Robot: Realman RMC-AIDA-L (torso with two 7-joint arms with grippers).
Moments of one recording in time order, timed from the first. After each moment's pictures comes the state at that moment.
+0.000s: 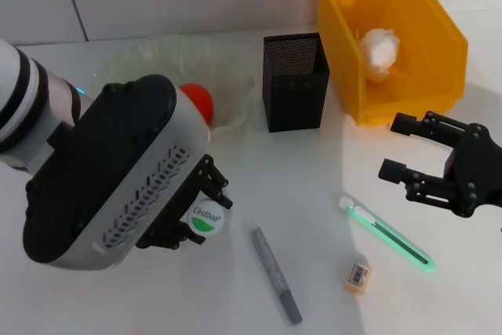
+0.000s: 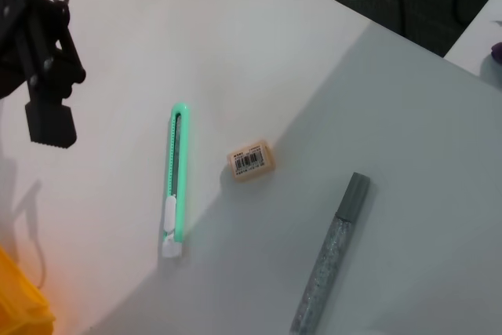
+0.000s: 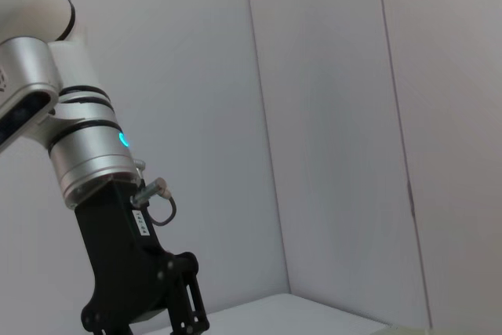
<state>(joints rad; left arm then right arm) -0.58 -2.06 1.58 1.75 2.36 1.78 -1.33 0.35 2.04 -0.46 -0.51 -1.85 -1.86 1.01</state>
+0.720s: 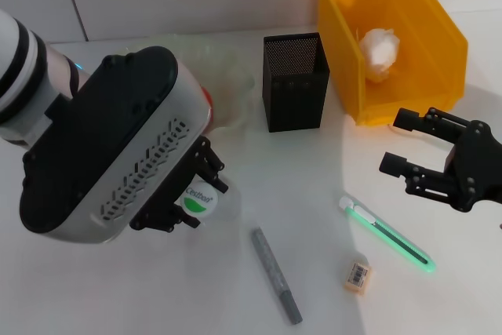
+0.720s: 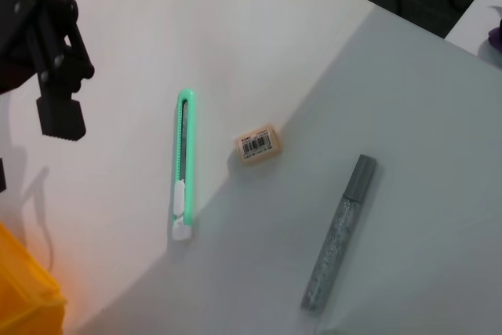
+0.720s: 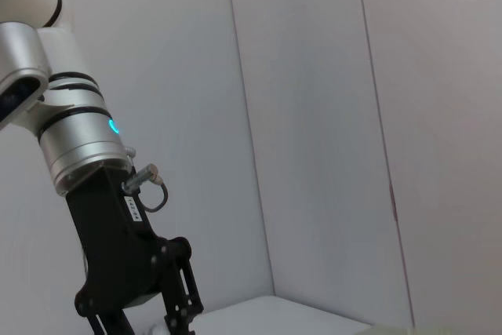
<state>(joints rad) -0.65 -2.05 1.55 1.72 2.37 1.81 -1.34 0.35 2.04 -0.44 -0.50 -1.85 -1.84 1.01</state>
